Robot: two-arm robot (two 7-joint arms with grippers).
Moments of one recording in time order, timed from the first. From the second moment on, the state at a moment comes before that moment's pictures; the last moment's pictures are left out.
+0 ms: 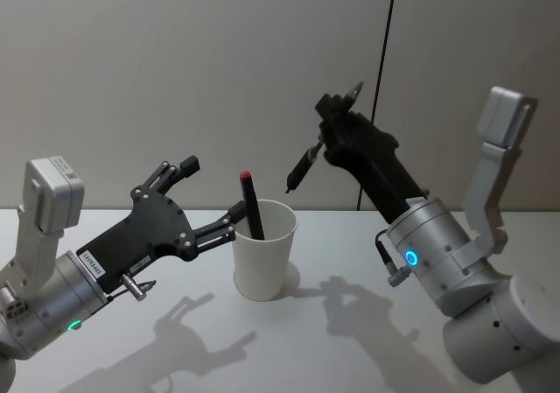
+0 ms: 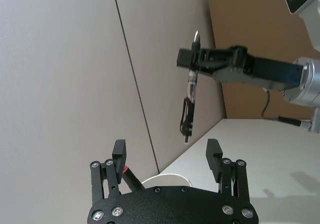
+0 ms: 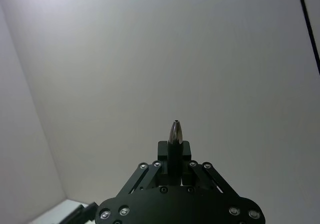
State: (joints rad) left arm -0.44 0.31 0.37 -1.41 -0.42 -0.24 -0.64; right arm 0.35 0.23 -0.29 -1.63 0.69 -0.01 0.20
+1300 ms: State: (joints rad) left arm -0.44 0.31 0.37 -1.41 -0.42 -0.24 -0.64; right arm 0.49 0.18 -0.44 -1.34 0.31 -0.15 0.11
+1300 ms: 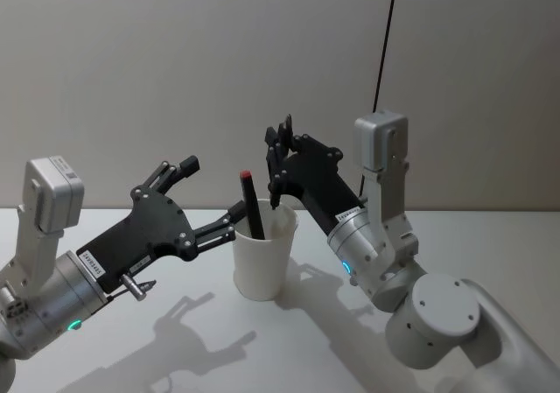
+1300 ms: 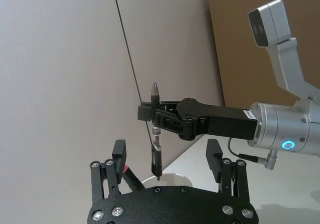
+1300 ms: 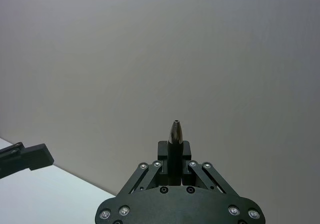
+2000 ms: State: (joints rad) left arm -0.44 0.31 0.37 -1.41 -0.42 -0.24 -0.64; right arm 0.49 0.15 -0.44 -1.32 0.28 -0.08 0.10
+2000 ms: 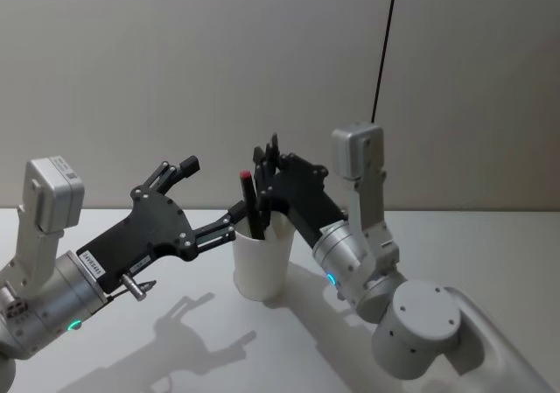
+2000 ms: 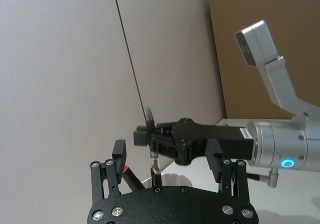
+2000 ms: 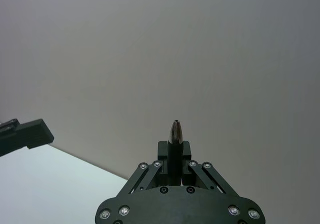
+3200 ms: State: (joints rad) left arm -0.44 0.31 0.37 -1.41 -0.42 -0.24 -0.64; right arm 0.48 0.11 -0.43 -1.26 0.28 -0.11 0.11
